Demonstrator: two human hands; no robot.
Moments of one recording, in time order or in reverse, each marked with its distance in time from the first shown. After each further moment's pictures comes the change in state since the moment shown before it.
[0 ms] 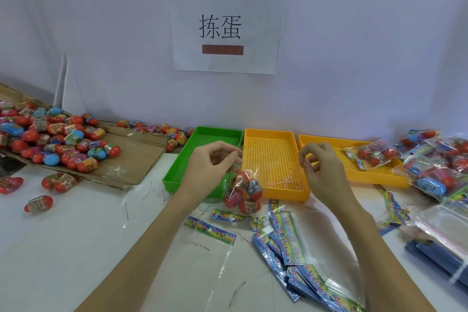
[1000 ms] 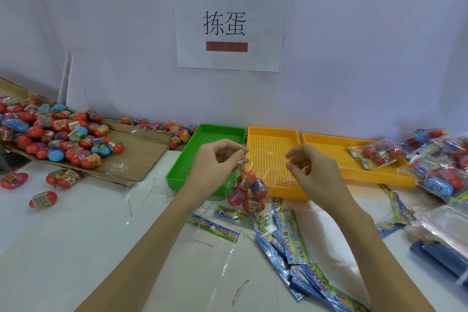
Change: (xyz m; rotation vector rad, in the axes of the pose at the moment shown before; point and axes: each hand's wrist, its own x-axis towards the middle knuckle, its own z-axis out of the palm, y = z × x) left_hand 0.000 0.002 0.003 -0.034 -0.017 -0.024; right_hand -0.006 -0.027 0.006 0.030 -0.117 0.077
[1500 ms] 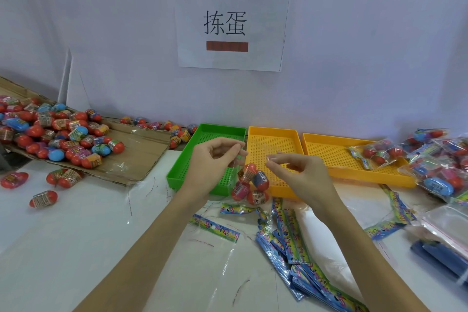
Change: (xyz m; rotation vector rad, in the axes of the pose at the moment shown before) left_hand -0.001 -0.001 0.001 -0.191 0.079 -0.053; right_hand -0.007 -0.022 0.014 0.430 -0.026 0.142
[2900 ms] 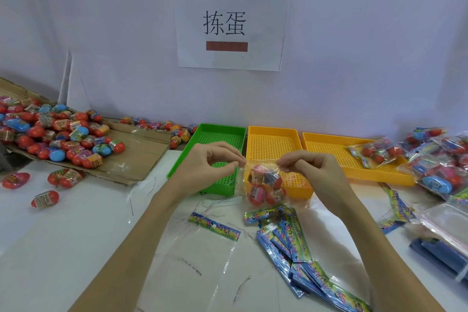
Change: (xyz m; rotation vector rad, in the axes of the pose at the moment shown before) left_hand 0.011 -0.006 -0.034 0.296 -0.355 0.211; right_hand 0.004 0.004 -0.028 0.190 -0.117 -0.015
